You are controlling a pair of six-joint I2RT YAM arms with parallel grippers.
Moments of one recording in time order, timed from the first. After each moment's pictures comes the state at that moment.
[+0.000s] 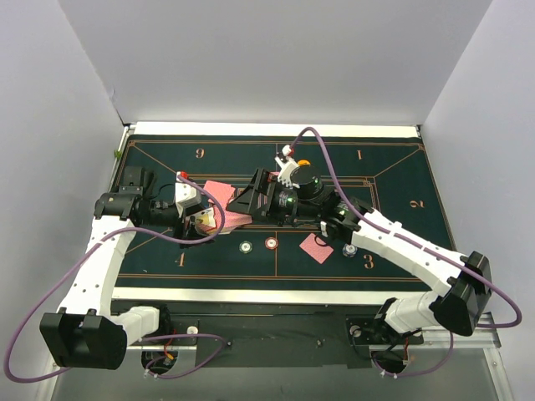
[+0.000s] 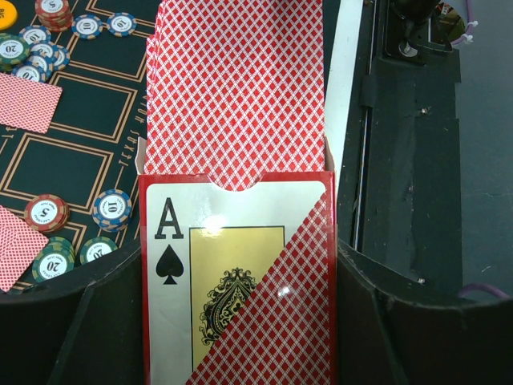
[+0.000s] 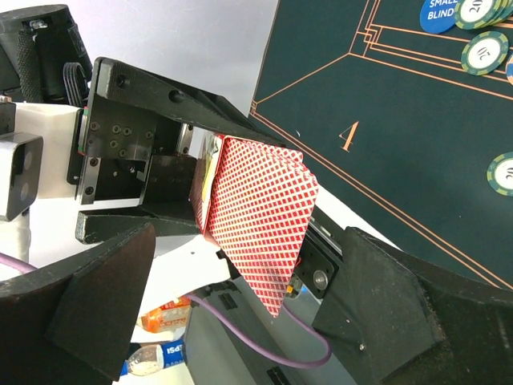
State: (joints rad) left arm -0.07 1.14 1.10 -1.10 1.13 0.95; right arm 0.88 1.35 1.17 -0.19 -0.23 1.02
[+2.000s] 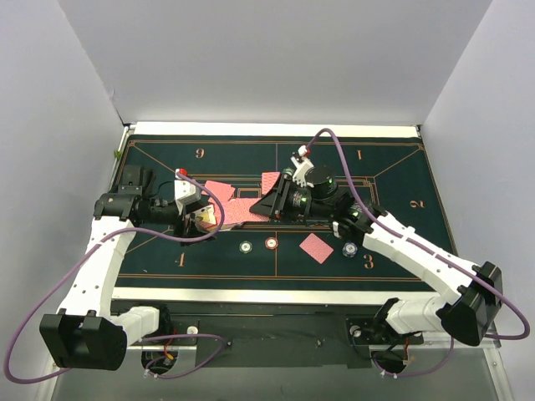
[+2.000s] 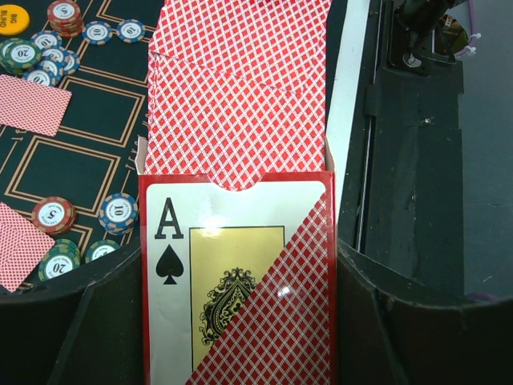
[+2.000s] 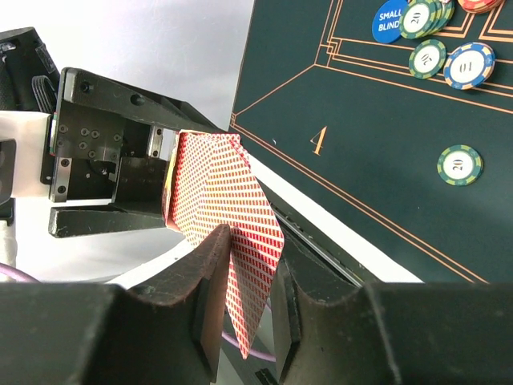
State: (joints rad) left arm -0.07 1.14 1.10 -1.05 1.13 0.89; right arm 0.81 1.28 1.10 -0.22 -0.23 1.00
